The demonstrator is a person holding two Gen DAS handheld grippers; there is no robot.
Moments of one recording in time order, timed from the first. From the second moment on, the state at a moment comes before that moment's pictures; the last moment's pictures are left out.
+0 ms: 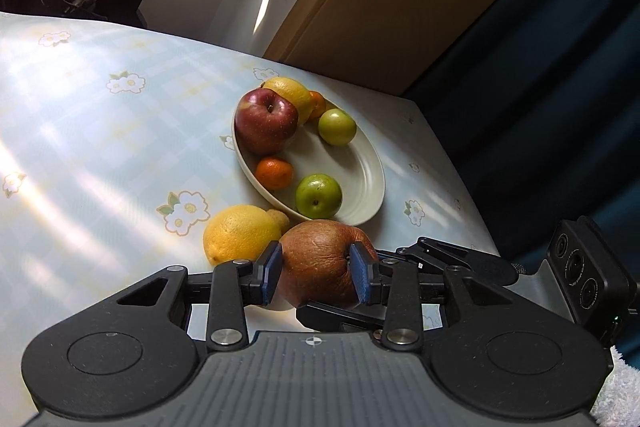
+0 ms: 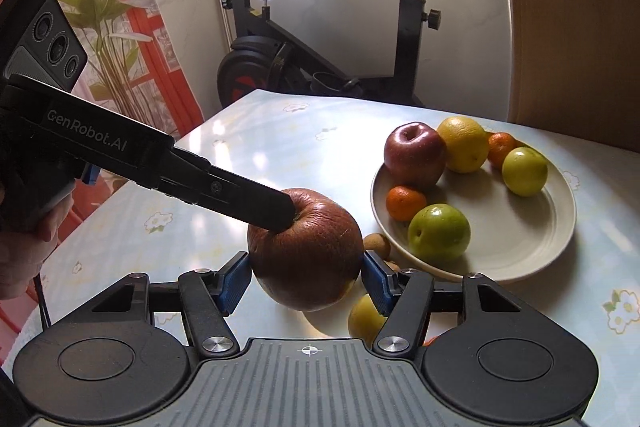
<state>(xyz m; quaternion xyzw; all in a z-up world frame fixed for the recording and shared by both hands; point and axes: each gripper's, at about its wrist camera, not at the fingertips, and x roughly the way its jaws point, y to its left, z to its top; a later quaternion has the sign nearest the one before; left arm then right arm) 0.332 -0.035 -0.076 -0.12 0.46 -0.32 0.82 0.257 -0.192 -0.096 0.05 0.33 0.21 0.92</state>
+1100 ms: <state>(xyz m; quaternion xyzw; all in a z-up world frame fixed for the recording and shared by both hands) 0.450 -0.159 -0.090 0.00 0.51 -0.32 0.80 0.370 -0.279 -0.144 0.02 0.34 0.16 0.93</state>
